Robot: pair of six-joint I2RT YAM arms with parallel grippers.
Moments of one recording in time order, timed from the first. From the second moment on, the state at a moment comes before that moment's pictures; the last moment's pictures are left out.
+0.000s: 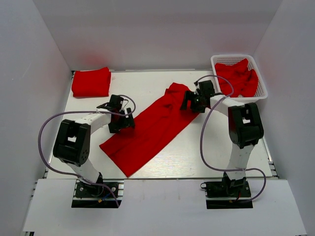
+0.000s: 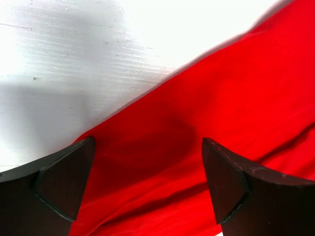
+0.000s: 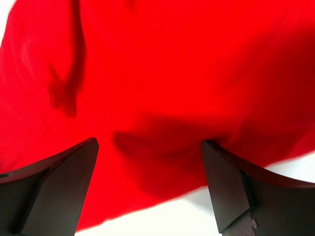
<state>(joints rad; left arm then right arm) -0.28 1.68 0.98 -0.48 0.04 -0.51 0.26 1.92 1.22 -0.25 -0.30 0.33</state>
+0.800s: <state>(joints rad) -0.80 1.67 0.93 -0.43 0.55 -0.51 0.18 2.46 2.05 -0.36 -0.44 0.18</state>
